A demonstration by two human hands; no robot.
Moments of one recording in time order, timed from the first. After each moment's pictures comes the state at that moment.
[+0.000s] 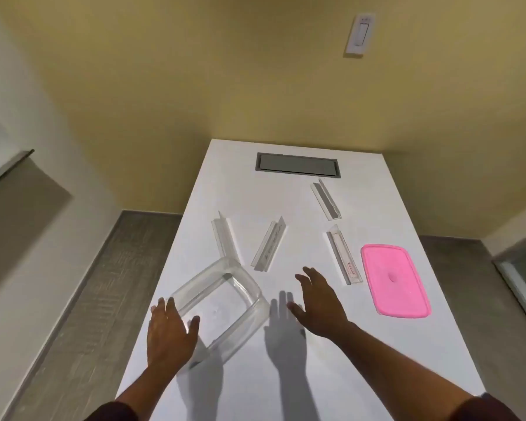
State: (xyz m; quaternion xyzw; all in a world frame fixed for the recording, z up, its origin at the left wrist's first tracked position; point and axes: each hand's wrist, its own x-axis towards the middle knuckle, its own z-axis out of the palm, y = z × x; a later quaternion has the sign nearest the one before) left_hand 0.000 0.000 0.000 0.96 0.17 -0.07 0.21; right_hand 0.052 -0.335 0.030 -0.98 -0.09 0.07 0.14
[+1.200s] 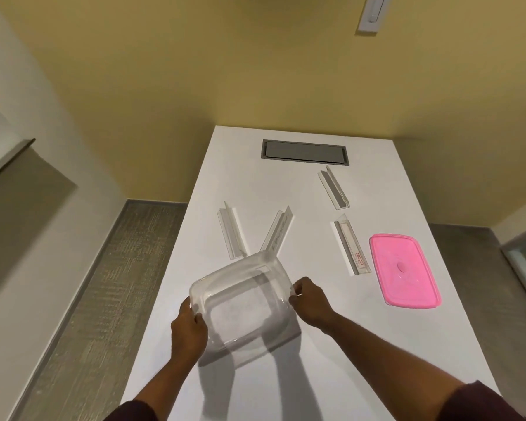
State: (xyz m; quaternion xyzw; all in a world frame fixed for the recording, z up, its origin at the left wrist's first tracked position) left_hand 0.002 -0.021 0.002 0.86 0.27 -0.04 0.43; right_hand 0.059 -0.295 0.014 -0.88 0.13 0.20 0.41
